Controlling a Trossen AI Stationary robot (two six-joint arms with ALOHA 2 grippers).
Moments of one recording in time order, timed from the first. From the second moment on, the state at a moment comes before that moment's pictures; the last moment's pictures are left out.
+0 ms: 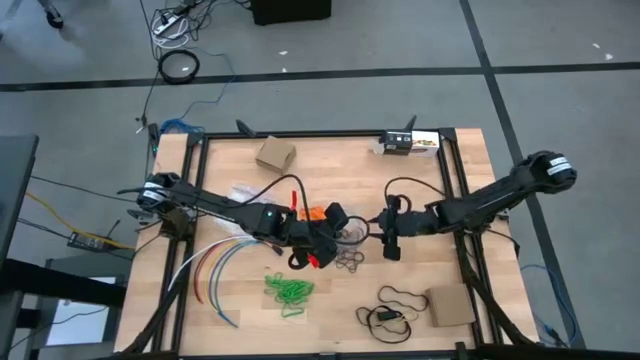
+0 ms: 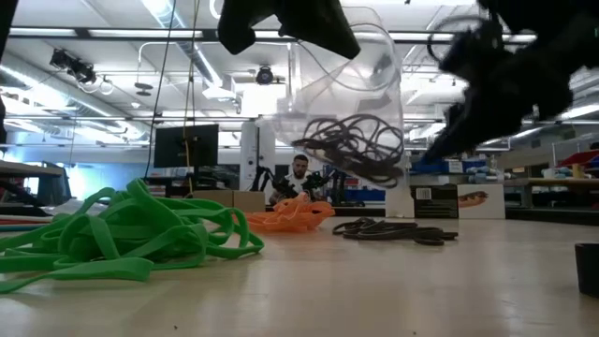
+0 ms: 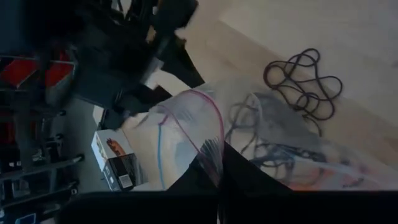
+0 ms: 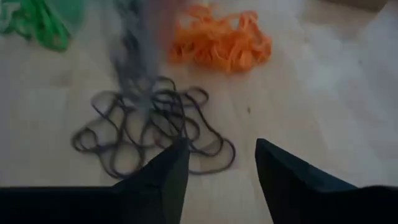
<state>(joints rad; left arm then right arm) -0.25 1.78 1.51 -0.51 -0.37 0.93 0.24 1.20 0.42 0.11 0.34 0.19</state>
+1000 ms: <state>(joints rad) -0.24 1.78 1.51 -0.55 -0.35 0.89 0.04 1.48 0.47 0.19 0.18 0.03</state>
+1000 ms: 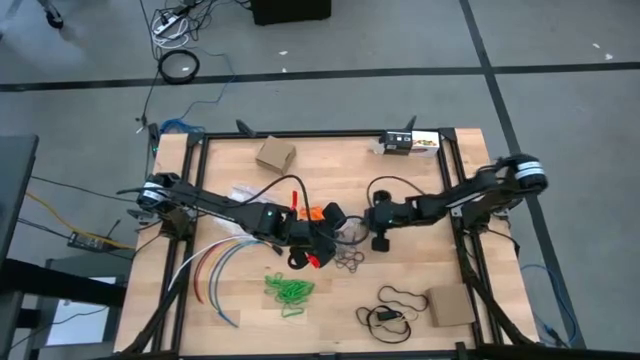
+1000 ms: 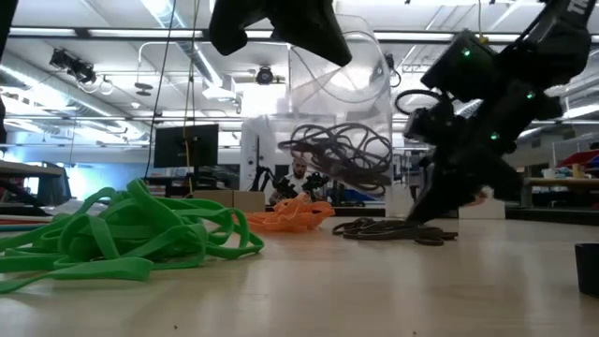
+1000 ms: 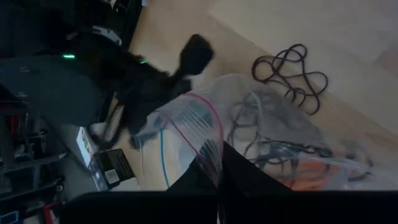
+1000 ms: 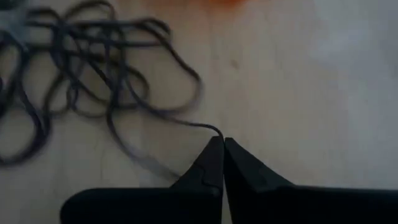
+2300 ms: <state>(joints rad) -0.22 1.79 1.51 -0.38 -0.26 0.91 0.24 1.13 1.02 -0.10 0.32 -0.24</state>
